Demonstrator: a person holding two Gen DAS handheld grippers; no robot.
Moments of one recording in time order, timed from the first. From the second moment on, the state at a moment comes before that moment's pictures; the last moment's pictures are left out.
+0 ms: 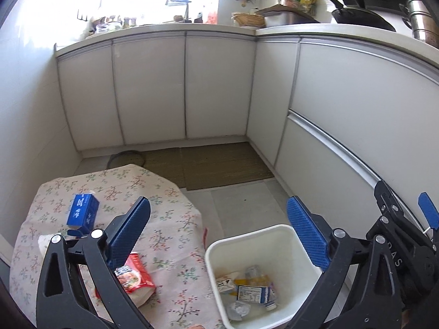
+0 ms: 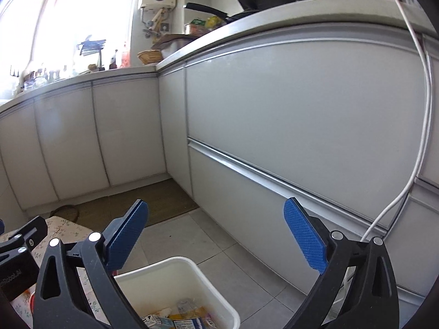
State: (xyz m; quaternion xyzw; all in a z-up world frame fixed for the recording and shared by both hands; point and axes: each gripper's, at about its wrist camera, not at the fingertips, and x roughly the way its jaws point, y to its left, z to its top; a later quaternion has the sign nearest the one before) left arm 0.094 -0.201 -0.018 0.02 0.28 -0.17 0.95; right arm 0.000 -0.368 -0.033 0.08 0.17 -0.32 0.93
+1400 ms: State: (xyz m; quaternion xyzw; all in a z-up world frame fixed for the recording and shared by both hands) left arm 0.270 0.091 -0.219 0.24 0.60 -0.05 0.76; right arm 0.123 -0.171 -0.070 -0.03 0.30 -0.11 0.95
